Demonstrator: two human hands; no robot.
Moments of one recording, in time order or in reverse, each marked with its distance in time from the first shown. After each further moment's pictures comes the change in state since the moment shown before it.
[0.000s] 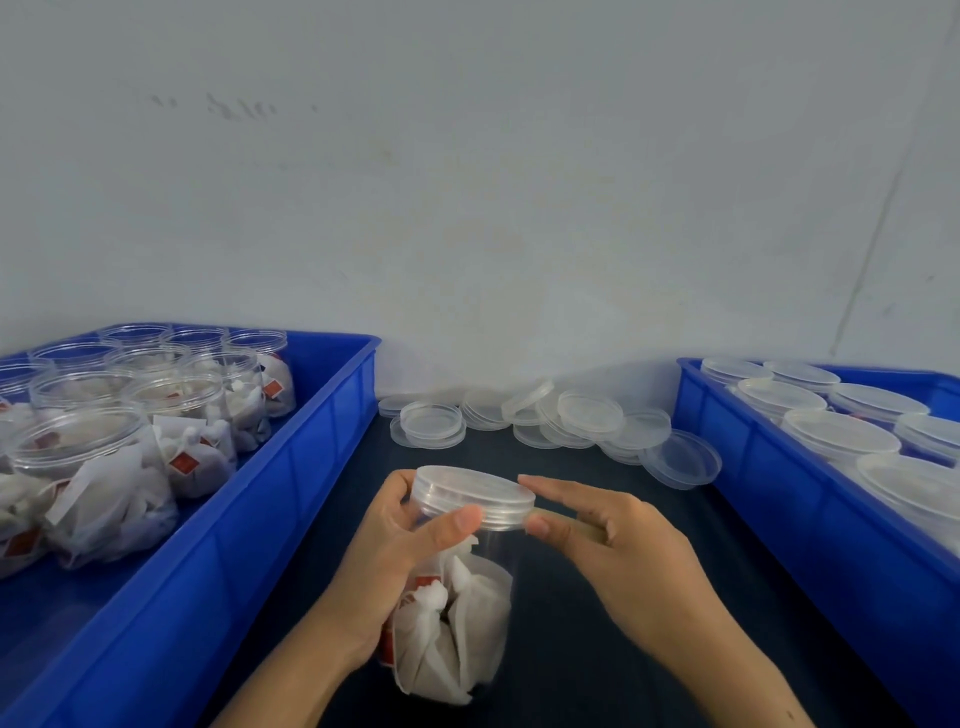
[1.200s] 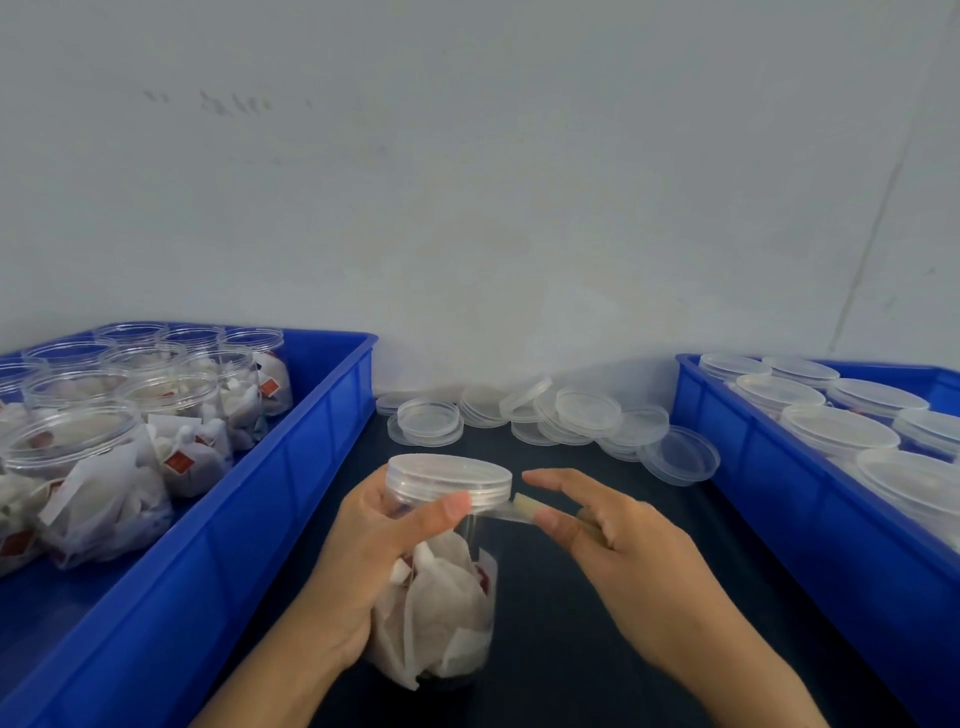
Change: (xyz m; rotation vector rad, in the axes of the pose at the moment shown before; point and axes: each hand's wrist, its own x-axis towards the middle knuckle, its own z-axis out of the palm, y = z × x) left_hand -0.004 0.013 0.001 -0.015 0.074 -0.028; right_hand -0.007 -0.002 -0.009 -0.066 -0.035 -0.002
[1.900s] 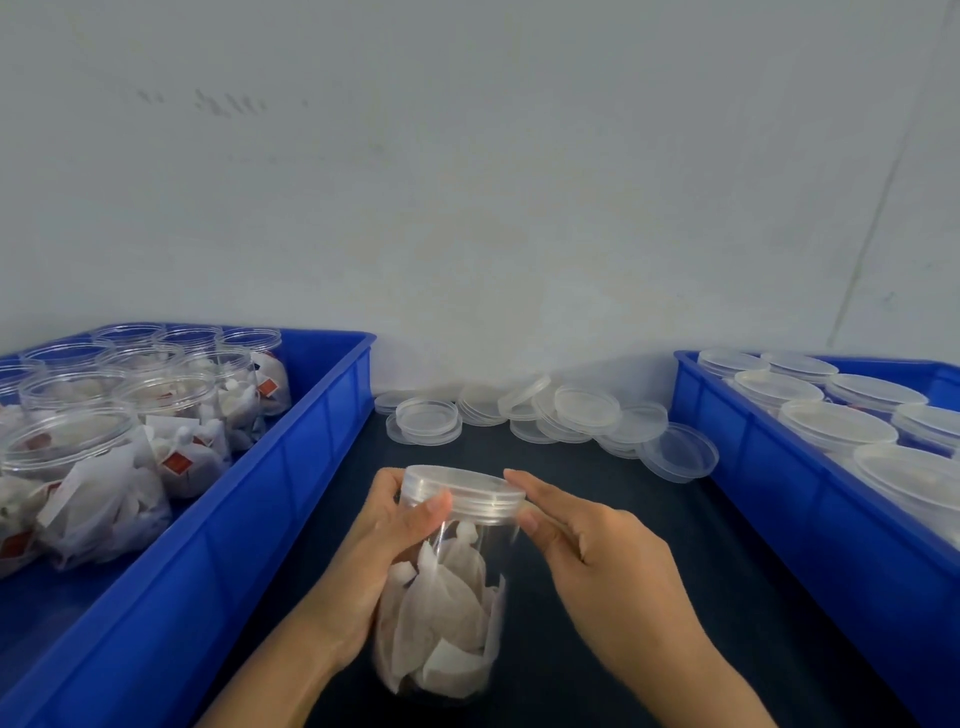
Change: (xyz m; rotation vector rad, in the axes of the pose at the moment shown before) left_hand -0.002 -0.004 -0.001 -0.054 -0.119 -0.065; right_hand 0.000 -0.004 0.021 -0.084 0.129 -0.074
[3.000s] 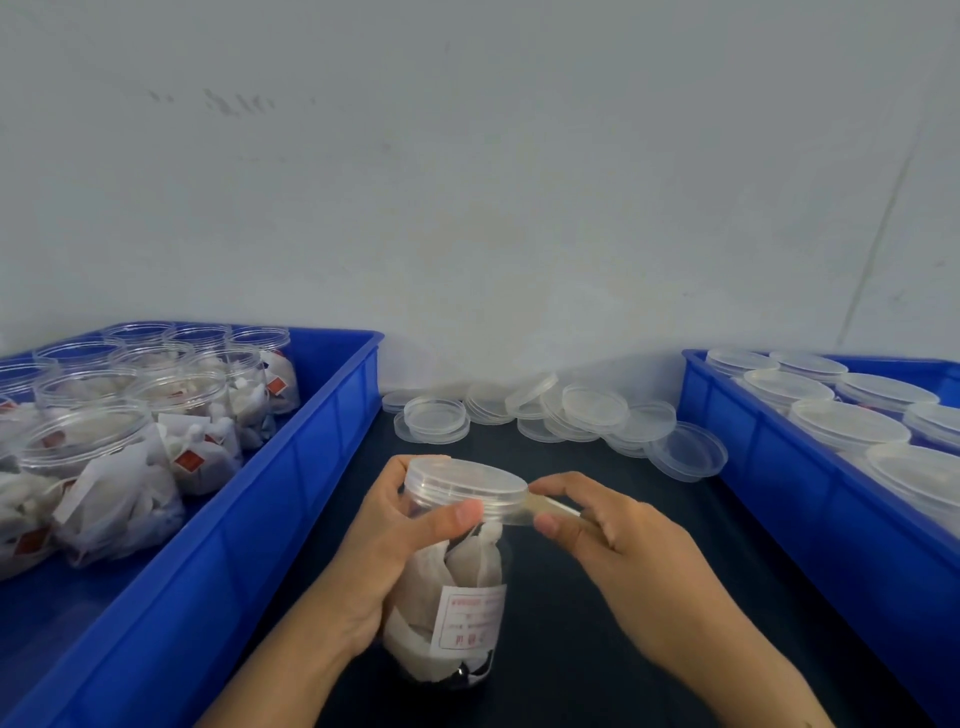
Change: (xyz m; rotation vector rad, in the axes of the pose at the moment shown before) left_hand 0.008 -0.001 -0.004 0.094 0.056 0.051; right_hand 0.002 0.004 -0.015 0.087 -0.151 0.079
